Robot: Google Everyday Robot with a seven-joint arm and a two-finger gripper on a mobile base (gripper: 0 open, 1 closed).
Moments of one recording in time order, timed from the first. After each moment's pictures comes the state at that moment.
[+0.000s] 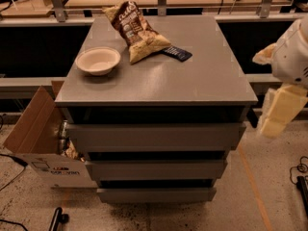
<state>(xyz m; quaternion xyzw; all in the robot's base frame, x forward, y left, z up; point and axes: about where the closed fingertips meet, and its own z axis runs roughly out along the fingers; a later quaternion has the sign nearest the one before) 0.441 -0.211 0.956 -0.61 0.78 -0.02 0.17</state>
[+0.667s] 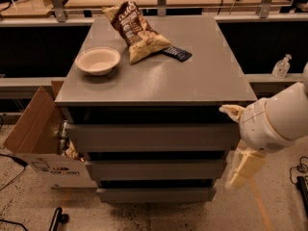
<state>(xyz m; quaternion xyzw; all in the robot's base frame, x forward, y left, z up) 0.420 -0.168 0.831 -0.66 0.72 0.06 0.23</state>
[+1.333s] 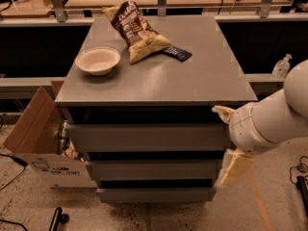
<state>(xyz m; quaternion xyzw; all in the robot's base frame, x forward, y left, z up) 0.434 -0.158 0.810 -0.67 0.70 0.03 0.25</state>
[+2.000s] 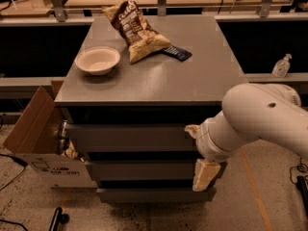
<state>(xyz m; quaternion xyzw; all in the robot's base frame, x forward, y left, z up) 0.449 -0.115 0.737 -0.71 0.68 0.02 0.19</state>
